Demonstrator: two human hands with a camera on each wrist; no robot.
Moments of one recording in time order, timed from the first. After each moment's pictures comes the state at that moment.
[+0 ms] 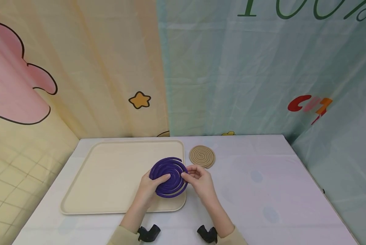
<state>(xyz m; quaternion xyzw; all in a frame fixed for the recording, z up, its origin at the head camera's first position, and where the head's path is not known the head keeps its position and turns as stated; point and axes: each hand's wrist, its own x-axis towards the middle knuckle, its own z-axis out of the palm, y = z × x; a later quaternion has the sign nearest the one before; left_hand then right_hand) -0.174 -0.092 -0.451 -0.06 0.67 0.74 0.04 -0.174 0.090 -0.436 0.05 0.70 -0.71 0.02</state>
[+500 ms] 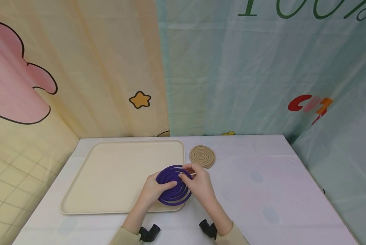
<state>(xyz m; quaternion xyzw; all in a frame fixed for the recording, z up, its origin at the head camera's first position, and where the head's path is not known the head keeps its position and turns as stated) -0.170 -0.091 -0.453 0.04 0.78 0.62 0.03 -0.170 0.086 -0.429 -0.06 0.86 -0.50 -0.09</state>
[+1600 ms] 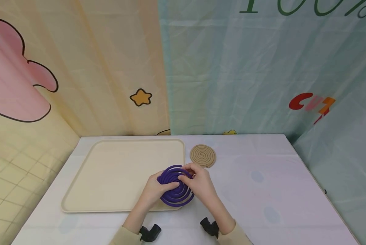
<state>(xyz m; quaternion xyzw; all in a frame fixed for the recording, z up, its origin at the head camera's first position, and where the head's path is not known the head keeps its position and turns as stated) -0.168 -0.090 -0.453 0.06 0.76 0.64 0.07 -0.170 0.088 -0.424 -0.07 0.86 -0.50 -0.05</state>
